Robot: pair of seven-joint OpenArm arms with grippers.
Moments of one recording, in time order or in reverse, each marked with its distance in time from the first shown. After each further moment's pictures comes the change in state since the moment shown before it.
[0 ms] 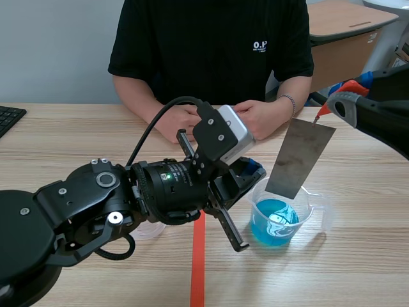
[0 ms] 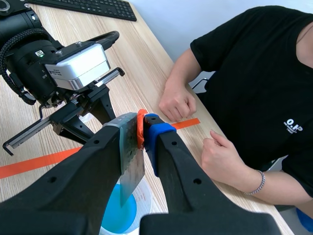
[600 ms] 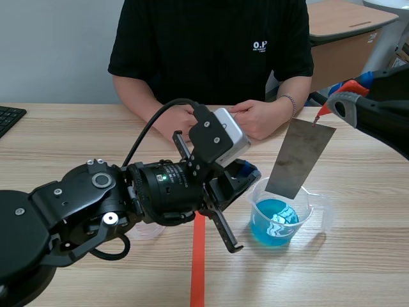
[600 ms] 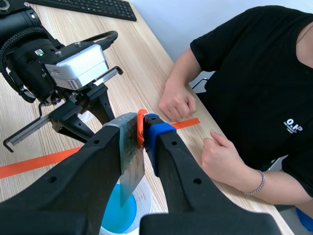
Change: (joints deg) left arm 0.0 -1.6 0.0 0.0 0.0 0.0 0.3; right arm 0.0 0.0 0.0 0.0 0.0 0.0 0.0
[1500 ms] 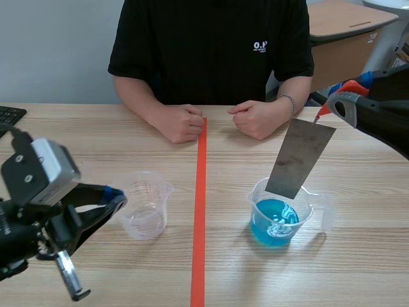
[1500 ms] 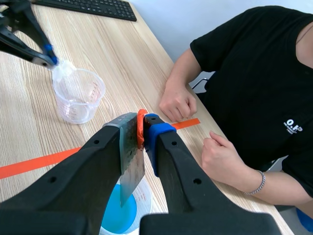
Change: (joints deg) left arm 34.5 -27.8 -25.6 20.5 -5.2 8.2 -5.6; right arm 0.0 0.0 0.0 0.0 0.0 0.0 0.0
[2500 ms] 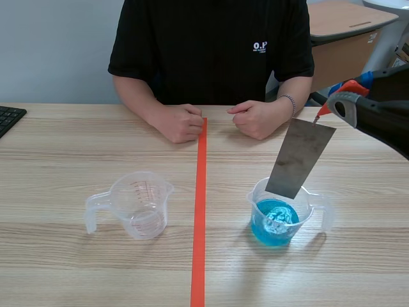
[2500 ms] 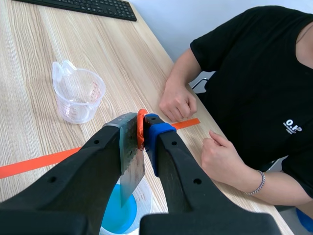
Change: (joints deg) left arm 37.4 23.1 -27.9 0.0 0.7 8.4 1.2; right arm 0.0 0.0 0.0 0.0 0.0 0.0 0.0
